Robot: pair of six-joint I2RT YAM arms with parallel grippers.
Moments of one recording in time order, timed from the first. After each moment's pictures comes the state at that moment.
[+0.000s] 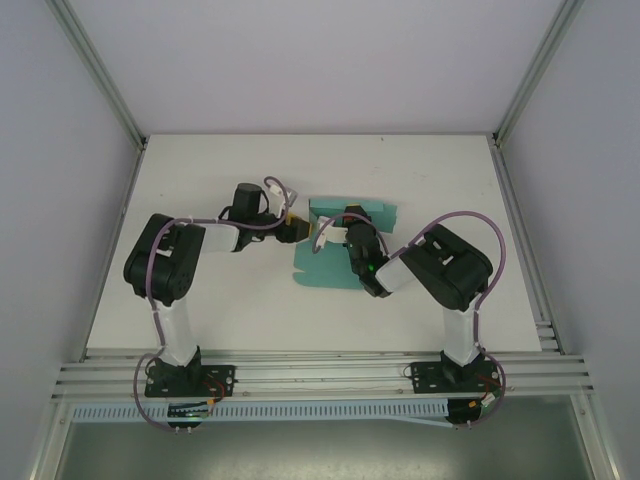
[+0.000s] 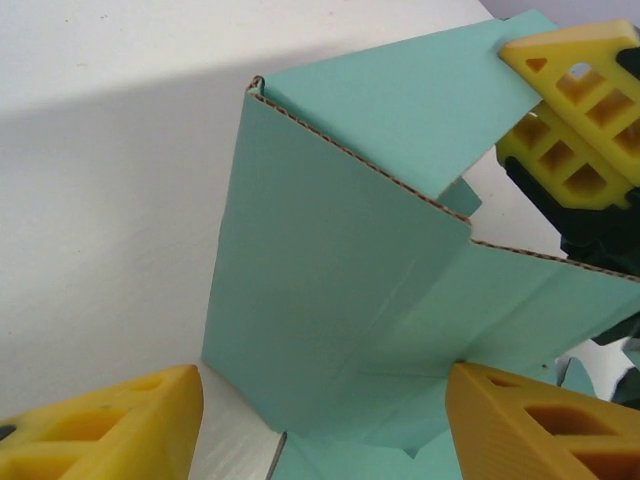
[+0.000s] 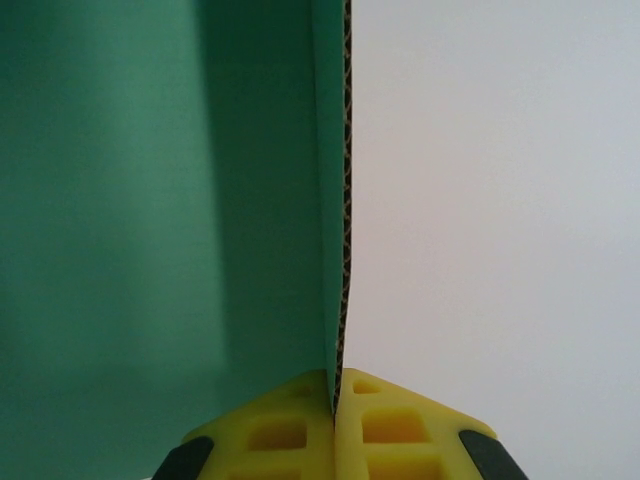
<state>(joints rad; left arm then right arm) -0.35 1.94 0.96 0.32 0.75 -0.13 0.75 1.95 0.69 1.10 0.61 -1.44</state>
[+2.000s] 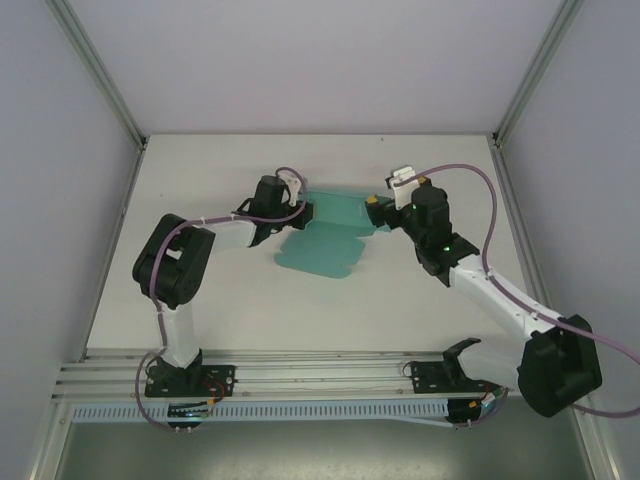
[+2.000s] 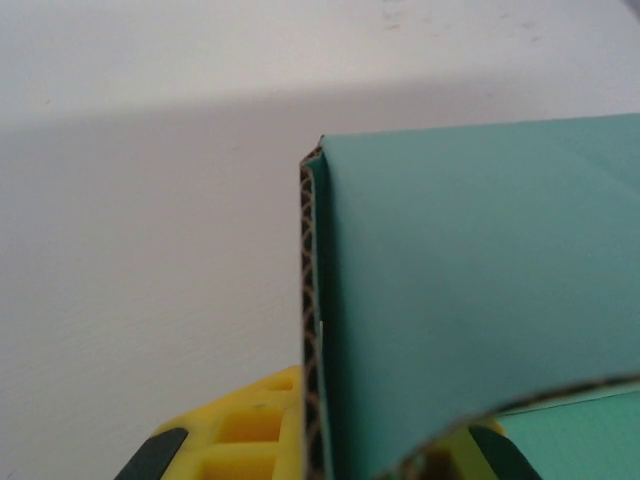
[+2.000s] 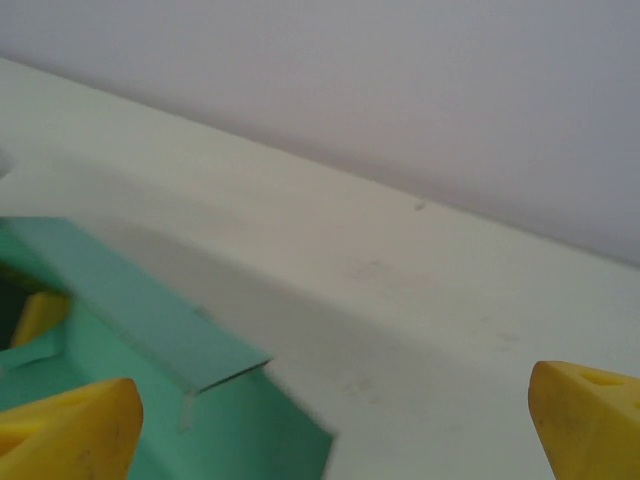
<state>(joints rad) -0.47 1.93 1.08 0.24 0.31 -0.30 0.48 1.16 0.76 0.05 0.11 -0.11</state>
